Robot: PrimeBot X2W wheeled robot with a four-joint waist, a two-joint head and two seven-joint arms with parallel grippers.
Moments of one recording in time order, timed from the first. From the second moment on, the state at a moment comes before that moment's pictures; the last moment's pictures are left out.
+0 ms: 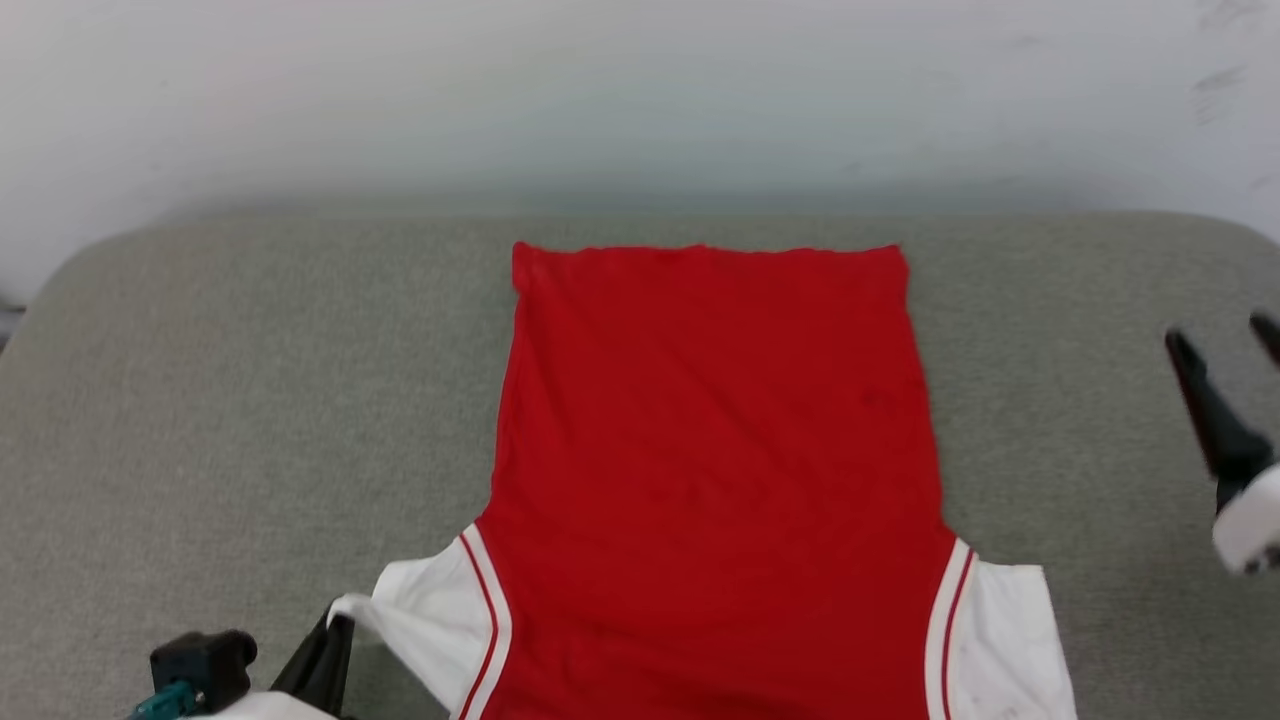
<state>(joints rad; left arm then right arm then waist) 0.03 0.57 -0.50 0.17 -0.89 0.17 -0.26 -0.17 -0.49 0.01 0.05 0.45 0.13 0.10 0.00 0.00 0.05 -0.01</state>
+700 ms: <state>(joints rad) -0.21 0.45 -0.44 0.10 -0.73 0.07 -0.26 -0.94 -0.56 0.18 0.31 0.40 0.13 0.86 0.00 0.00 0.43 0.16</state>
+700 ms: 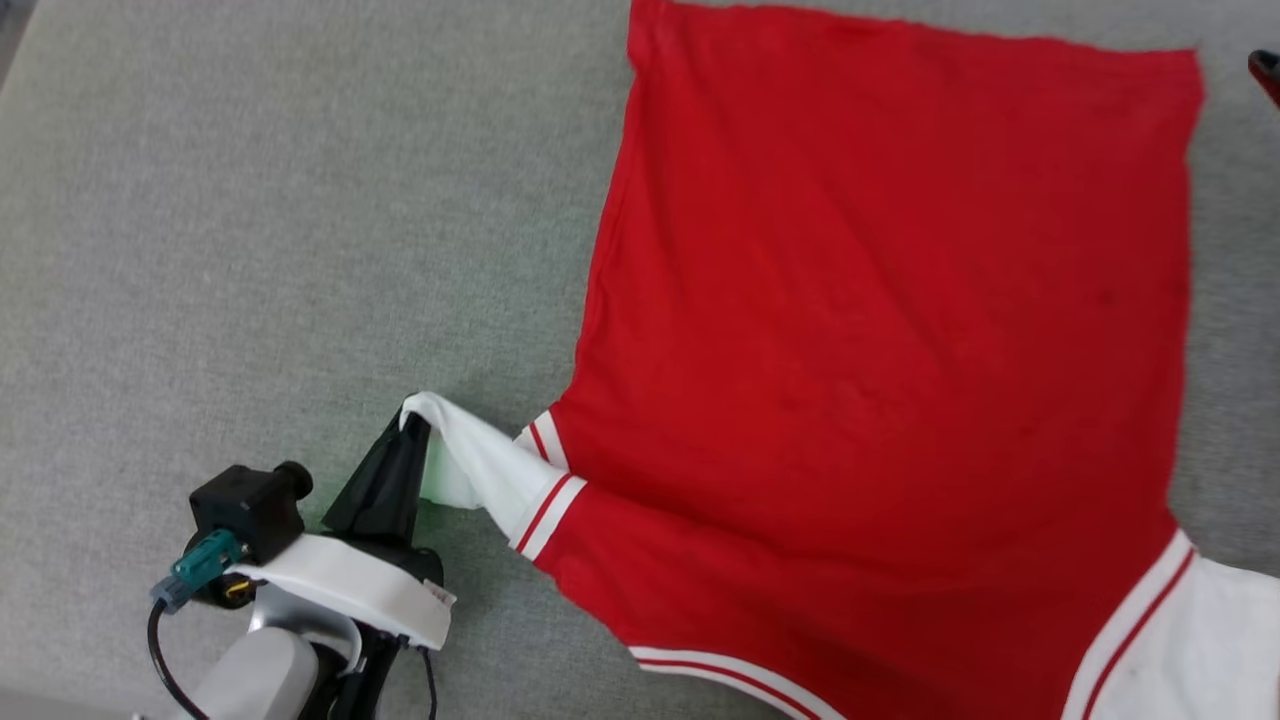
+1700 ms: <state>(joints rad) -0.25 0.32 -0.33 0.10 -0.59 -0.03 -0.27 -1.05 -0.53 0.16 0.48 0.32 0.13 0.98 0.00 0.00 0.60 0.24</state>
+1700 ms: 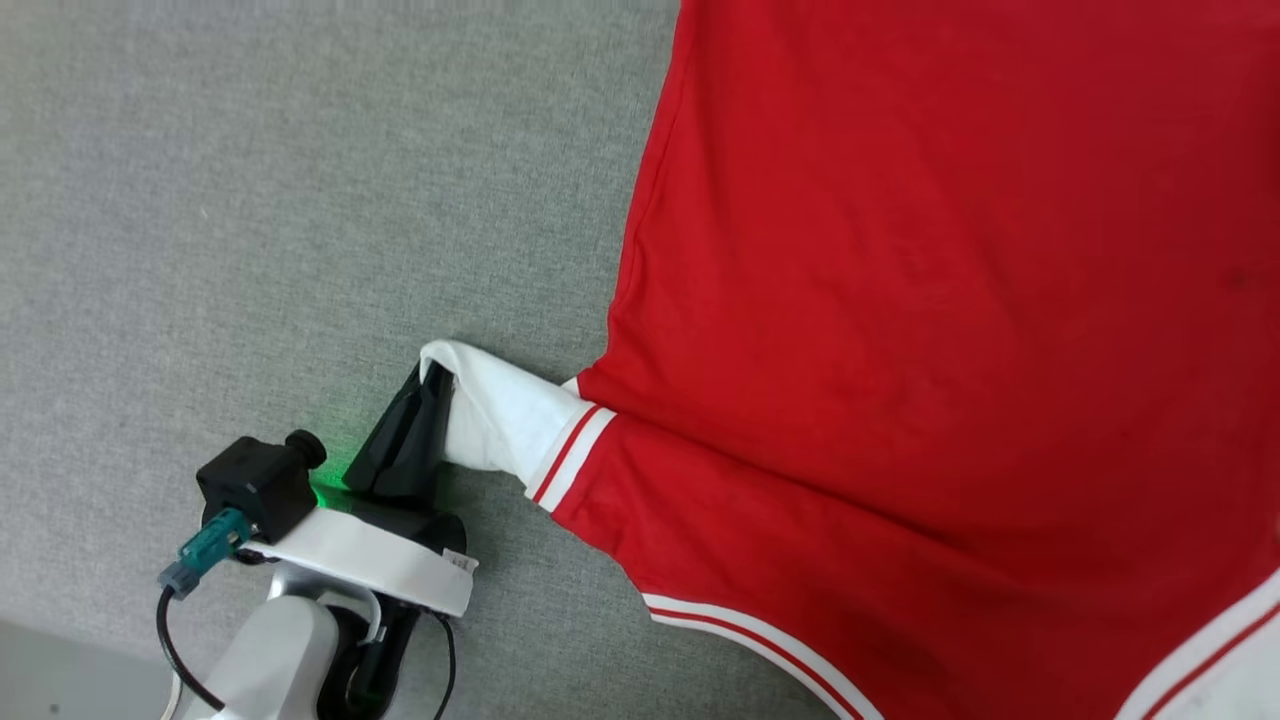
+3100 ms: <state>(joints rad) 0.10 0.40 -0.29 0.09 -0.64 0.08 -0.21 0.15 -0.60 0.11 0.21 0.64 0.13 0.68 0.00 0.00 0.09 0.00</state>
